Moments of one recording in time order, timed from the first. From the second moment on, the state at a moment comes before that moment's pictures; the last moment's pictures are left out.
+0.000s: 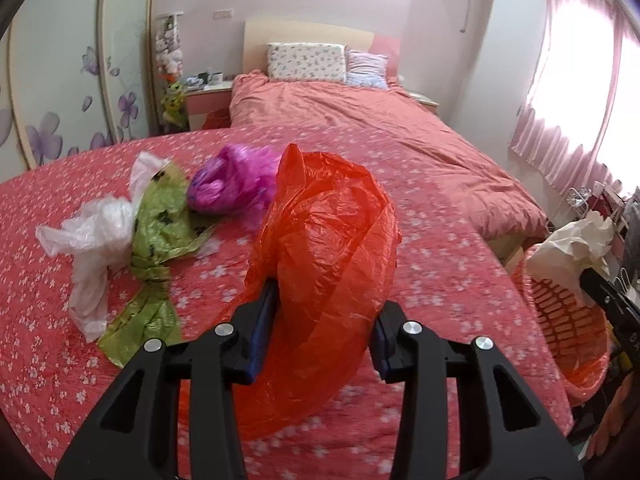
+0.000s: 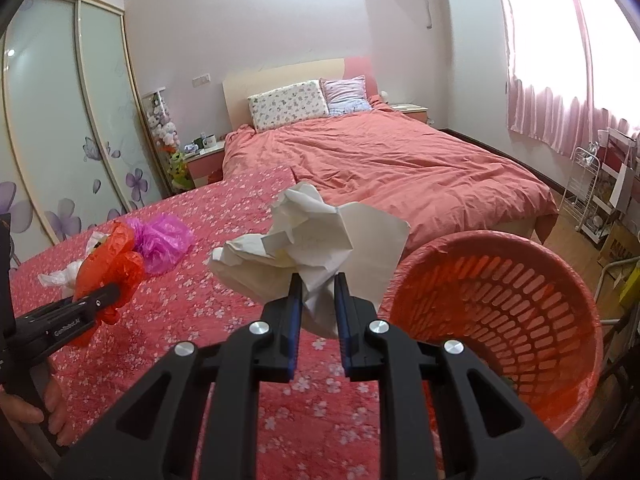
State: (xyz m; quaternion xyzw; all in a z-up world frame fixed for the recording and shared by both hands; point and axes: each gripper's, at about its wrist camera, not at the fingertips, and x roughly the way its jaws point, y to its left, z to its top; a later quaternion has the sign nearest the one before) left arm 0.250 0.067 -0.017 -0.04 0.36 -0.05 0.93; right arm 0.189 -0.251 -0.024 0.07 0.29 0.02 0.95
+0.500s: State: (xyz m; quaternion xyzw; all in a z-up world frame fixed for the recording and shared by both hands) left arm 0.223 -0.014 0.007 -0.02 0.33 -0.15 0.93; right arm 0.149 -0.304 -0.011 0.11 0.26 -0.03 0.96
